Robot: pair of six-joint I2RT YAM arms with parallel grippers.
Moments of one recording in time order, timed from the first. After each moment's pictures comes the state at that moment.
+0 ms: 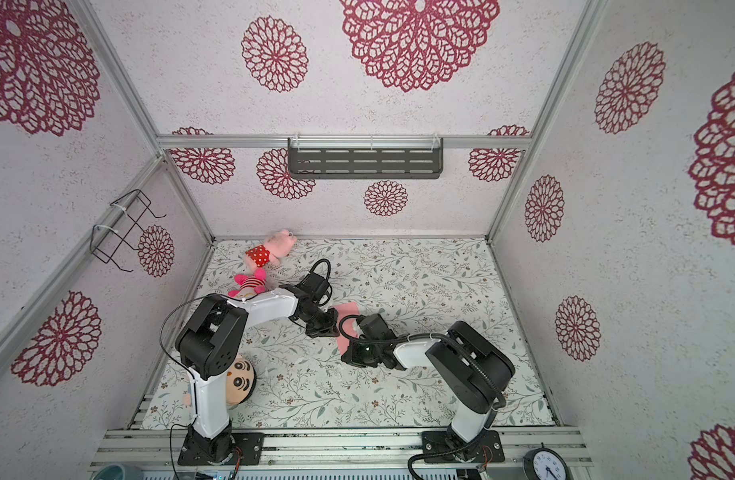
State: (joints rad) left arm -0.55 2.02 1.28 -0.56 0.41 -0.64; right arm 0.79 1.69 0.68 0.17 -0.43 0.87
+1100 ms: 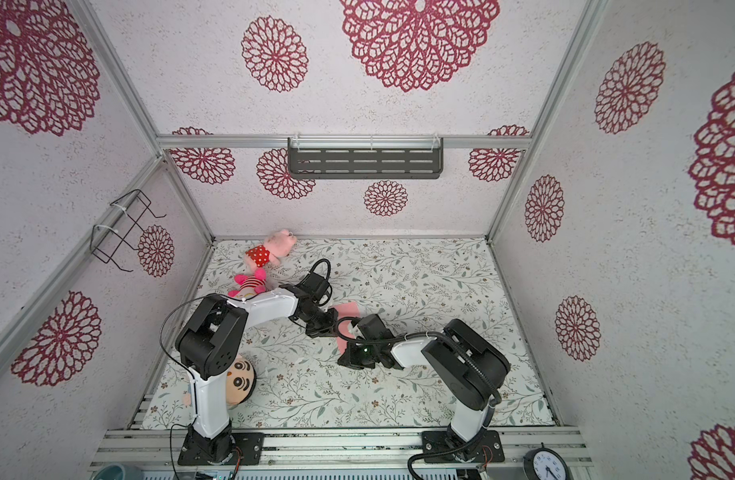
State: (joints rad) left arm -0.55 2.02 1.28 -0.57 0.41 -0.64; right arm 0.79 1.72 0.69 0.18 -0.50 0.83
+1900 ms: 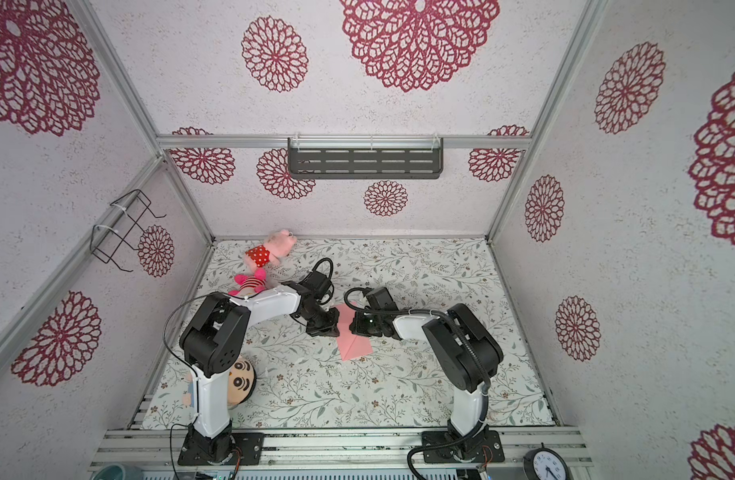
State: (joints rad) left arm -0.55 2.05 1.34 -0.65 0.40 -0.58; right arm 0.61 1.84 0.93 0.03 -0.37 0.66
